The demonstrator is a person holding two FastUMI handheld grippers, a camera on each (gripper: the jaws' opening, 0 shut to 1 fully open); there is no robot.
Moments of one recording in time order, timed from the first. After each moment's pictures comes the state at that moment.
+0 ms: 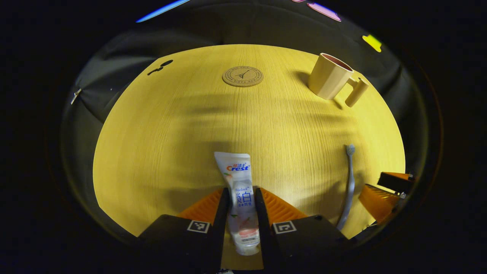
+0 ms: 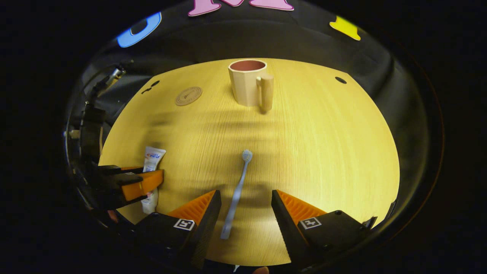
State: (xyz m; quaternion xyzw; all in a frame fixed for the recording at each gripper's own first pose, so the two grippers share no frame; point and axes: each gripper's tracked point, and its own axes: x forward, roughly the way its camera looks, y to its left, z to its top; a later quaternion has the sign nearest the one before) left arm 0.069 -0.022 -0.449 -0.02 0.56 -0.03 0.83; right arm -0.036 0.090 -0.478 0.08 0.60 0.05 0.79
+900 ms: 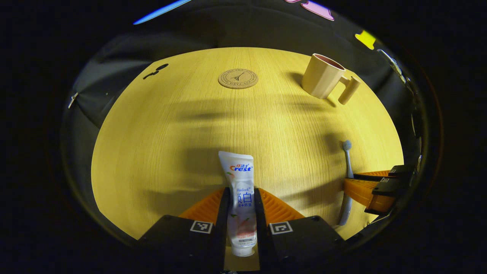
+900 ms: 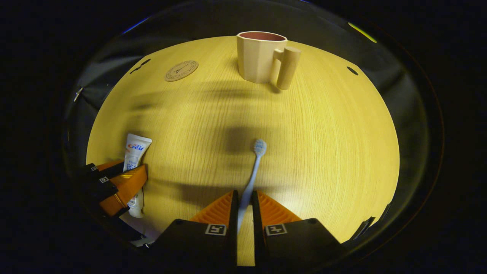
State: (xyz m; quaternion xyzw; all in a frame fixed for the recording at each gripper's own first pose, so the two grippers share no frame) left arm 0.068 -0.020 -0.451 -0.02 0.54 -0.05 0.84; right arm -0.041 0.108 -0.509 0.03 0.67 0.05 0.74
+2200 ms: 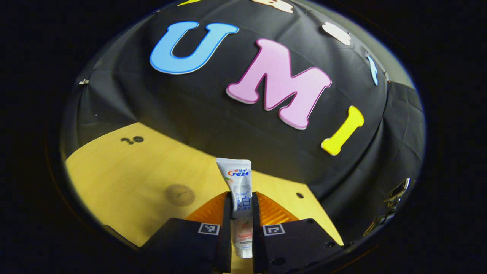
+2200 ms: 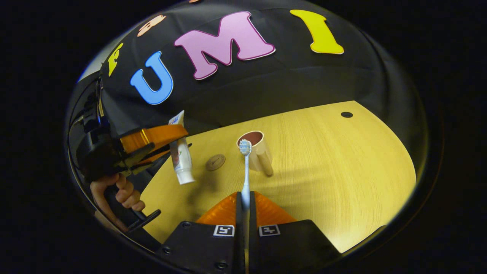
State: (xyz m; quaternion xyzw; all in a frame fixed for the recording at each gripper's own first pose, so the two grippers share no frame) left arm 0.213 -0.121 -0.210 -0.25 0.13 -0.10 0.95; right arm 0.047 0.029 -0.388 0.22 0.37 0.12 0.89
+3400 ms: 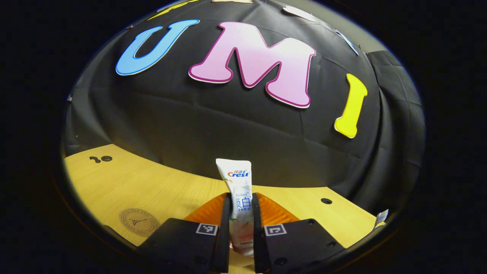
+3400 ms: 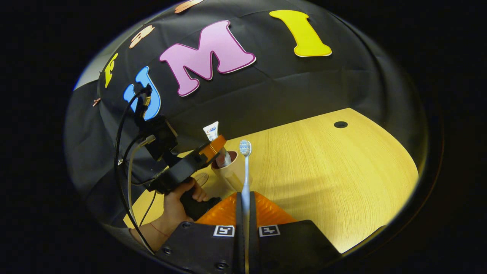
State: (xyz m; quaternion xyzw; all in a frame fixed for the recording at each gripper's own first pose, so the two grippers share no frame) left arm 0.351 -0.197 -0.303 -0.15 0.07 -0.09 0.98; right arm 0.091 -0.019 -0.423 0.25 0.32 0.11 0.91
